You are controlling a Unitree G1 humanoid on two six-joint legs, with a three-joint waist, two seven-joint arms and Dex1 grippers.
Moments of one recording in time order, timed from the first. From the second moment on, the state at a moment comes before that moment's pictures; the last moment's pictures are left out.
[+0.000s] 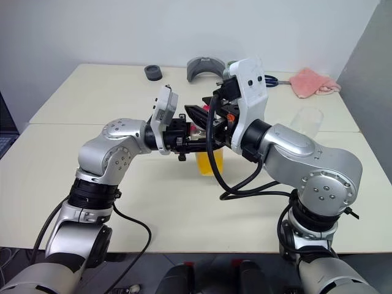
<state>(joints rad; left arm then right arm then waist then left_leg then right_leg) -0.84 0.46 -0.12 0.06 -0.53 0.54 -1.16 -0.86 -0.16 -0.17 -0.65 0.95 1.37 -0.06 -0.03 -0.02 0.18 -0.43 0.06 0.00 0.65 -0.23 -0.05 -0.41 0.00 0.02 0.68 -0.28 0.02</state>
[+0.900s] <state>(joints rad) -0.76 0.49 -0.07 -0.10 -0.54 0.62 -1.12 -1.05 -0.45 0.15 0.13 0.63 0.51 1.28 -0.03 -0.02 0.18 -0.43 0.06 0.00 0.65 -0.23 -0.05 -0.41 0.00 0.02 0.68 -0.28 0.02</state>
